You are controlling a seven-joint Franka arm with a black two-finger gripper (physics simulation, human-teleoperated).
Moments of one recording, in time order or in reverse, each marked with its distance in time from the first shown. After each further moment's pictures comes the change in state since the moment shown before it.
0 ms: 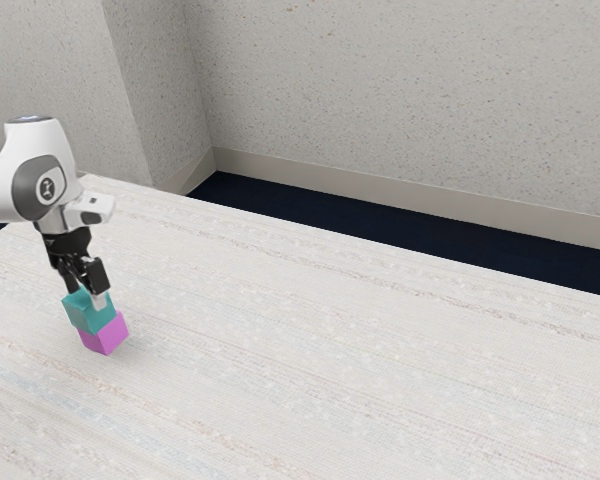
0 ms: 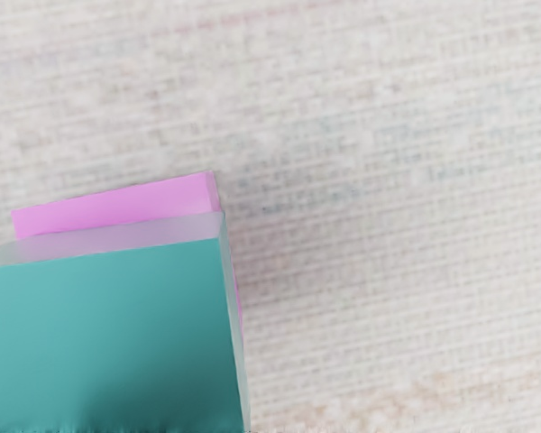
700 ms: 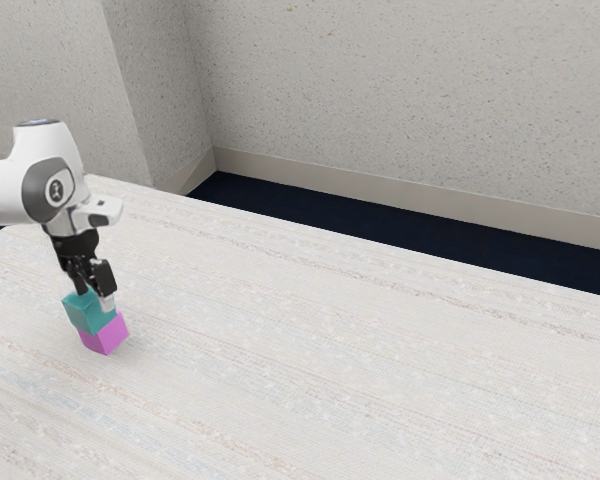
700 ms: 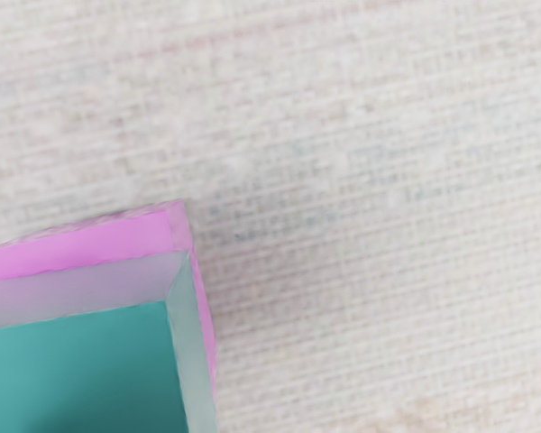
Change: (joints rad) arm -0.004 0.029 -0.009 0.010 -0.037 0.010 0.038
